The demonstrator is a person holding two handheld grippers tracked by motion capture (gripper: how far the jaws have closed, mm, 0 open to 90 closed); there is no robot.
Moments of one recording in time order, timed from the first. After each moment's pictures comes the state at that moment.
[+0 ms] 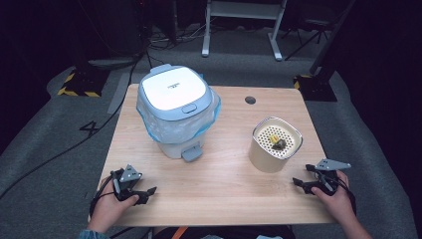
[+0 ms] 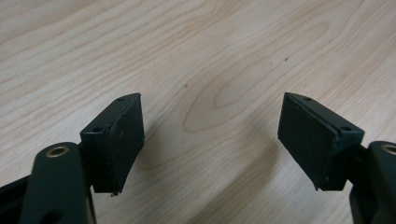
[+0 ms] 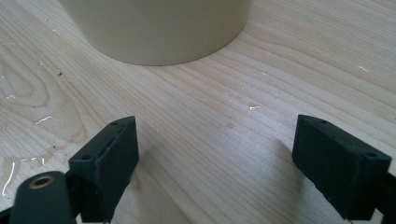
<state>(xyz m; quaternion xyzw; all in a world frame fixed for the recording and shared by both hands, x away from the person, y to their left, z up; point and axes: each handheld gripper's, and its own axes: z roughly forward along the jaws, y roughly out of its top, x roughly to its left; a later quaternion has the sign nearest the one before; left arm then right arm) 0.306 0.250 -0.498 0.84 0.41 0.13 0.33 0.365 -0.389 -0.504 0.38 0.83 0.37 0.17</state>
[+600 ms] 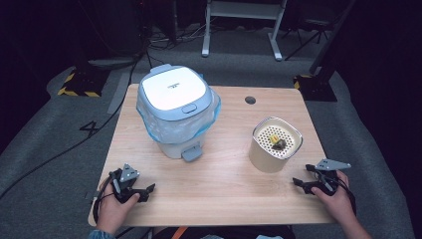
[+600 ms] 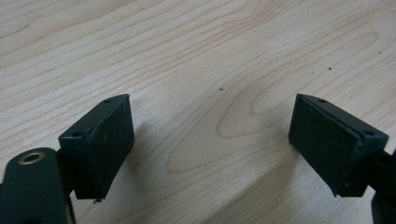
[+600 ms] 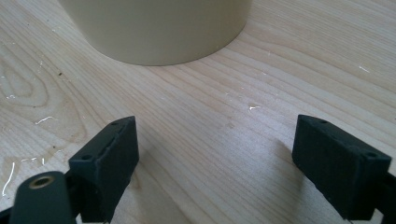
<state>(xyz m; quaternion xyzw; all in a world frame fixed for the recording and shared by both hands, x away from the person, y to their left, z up) 0.309 0.252 -0.505 0.81 0.45 0.17 0.33 0.365 -0.389 -0.504 0.38 0.83 0.37 0.17</state>
